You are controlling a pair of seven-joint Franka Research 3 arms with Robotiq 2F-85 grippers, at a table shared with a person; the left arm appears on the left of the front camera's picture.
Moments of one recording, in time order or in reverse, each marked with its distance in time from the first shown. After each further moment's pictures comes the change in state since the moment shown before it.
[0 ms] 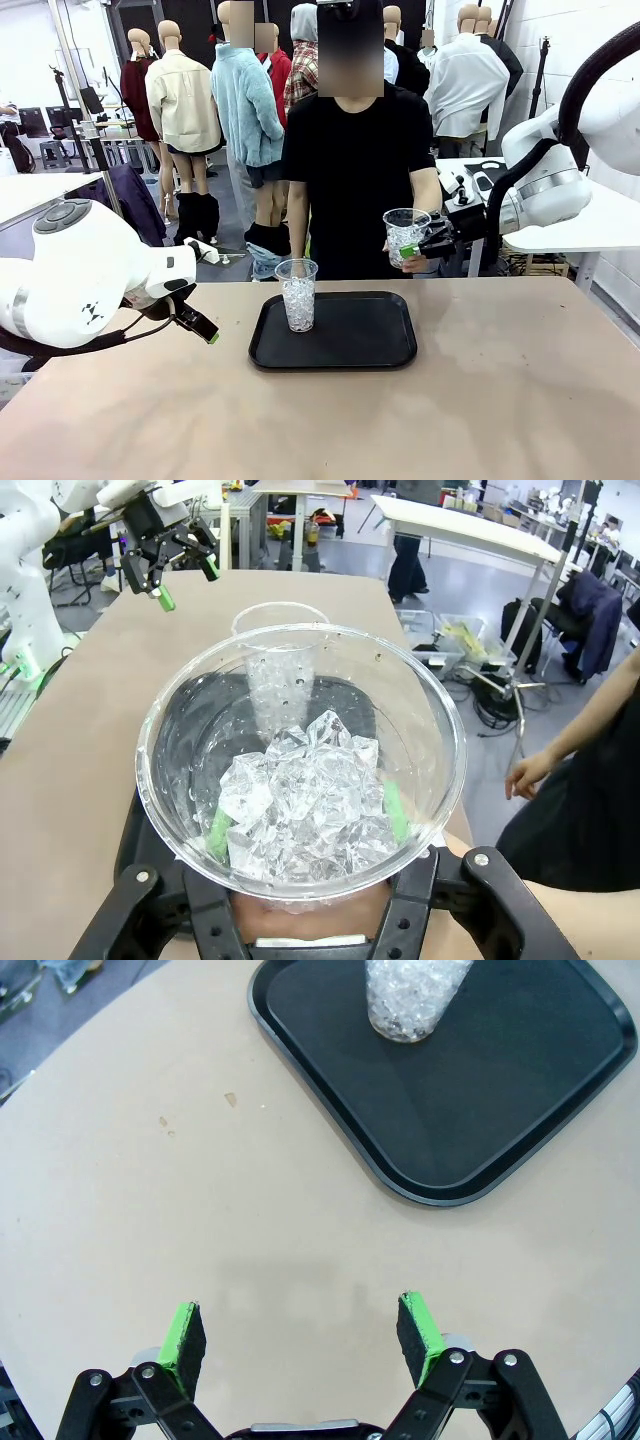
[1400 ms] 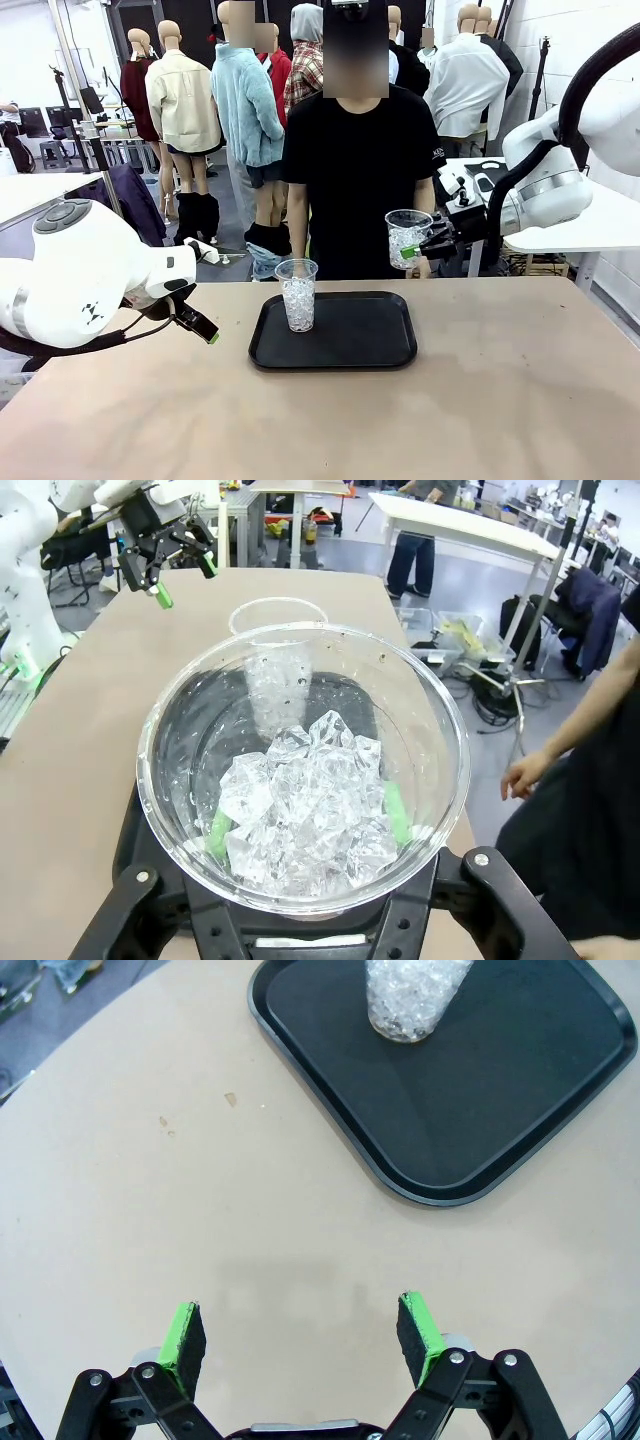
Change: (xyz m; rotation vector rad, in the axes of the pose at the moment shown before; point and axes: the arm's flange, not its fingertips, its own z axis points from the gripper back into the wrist) left arm 0.000 0.000 0.000 0.000 0.000 0.000; right arm -0.004 0.000 0.001 -0.004 0.003 -0.006
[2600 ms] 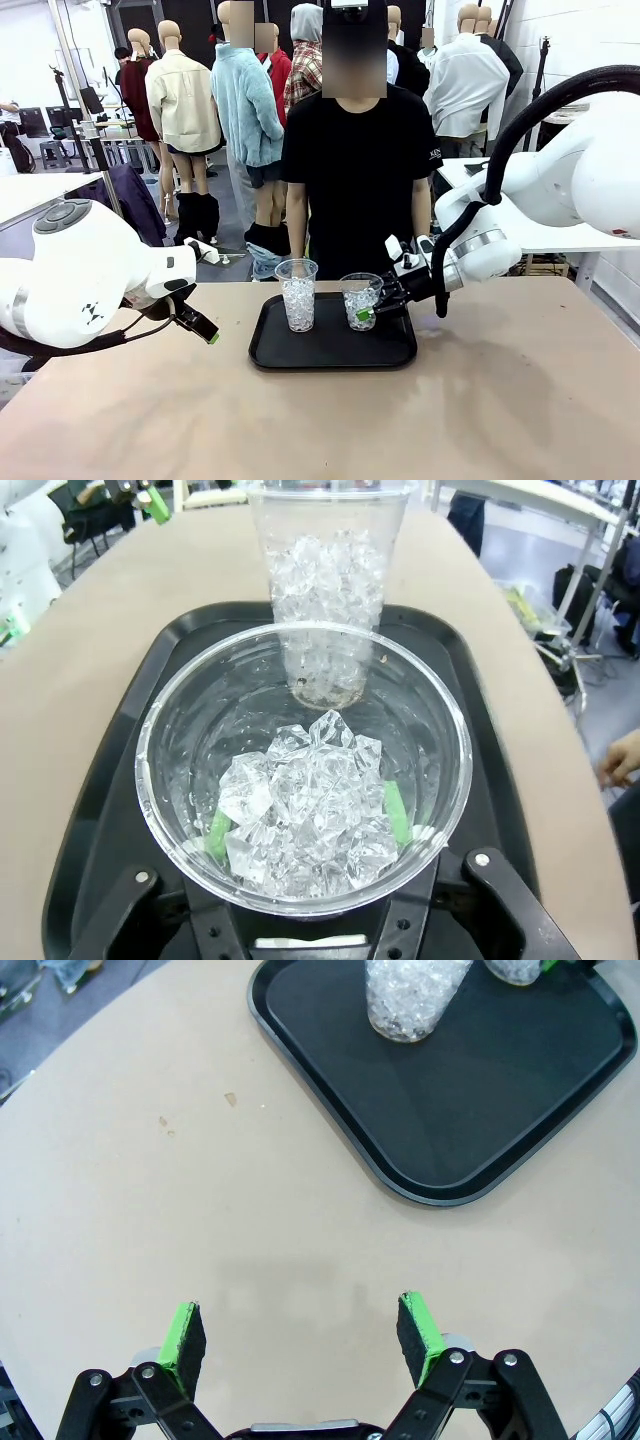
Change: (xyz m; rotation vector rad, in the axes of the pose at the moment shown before) left arm 0.000 0.000 0.000 0.000 0.000 0.000; right arm -0.078 0.019 -0.128 0.094 0.055 -0.037
